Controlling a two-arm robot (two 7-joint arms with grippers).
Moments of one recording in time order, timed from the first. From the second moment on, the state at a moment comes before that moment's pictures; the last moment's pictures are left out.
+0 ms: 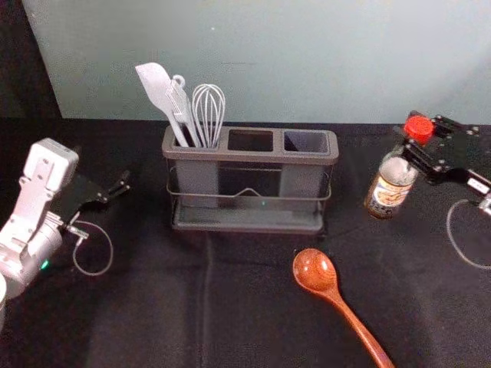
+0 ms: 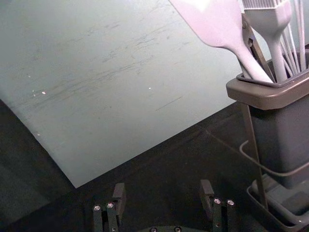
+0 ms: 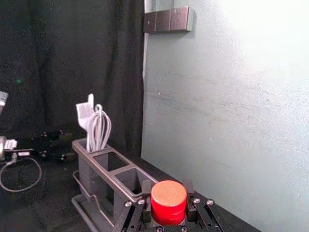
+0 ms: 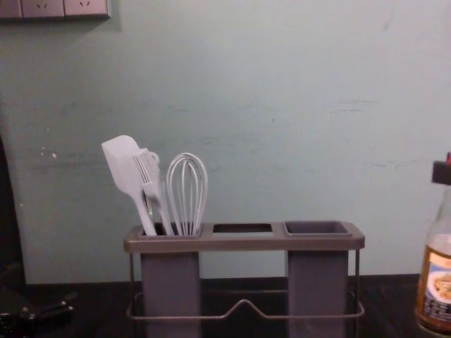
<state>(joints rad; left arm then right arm) -0.20 0.60 0.45 -1.41 -0.25 -0.12 0.03 0.17 0.74 -0.24 -1.61 0.64 -0.12 0.57</state>
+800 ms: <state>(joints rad) -0.20 0.60 0.45 -1.41 -0.25 -0.12 0.03 0.38 0.53 -0.35 -1.28 0.51 -0.22 0.66</state>
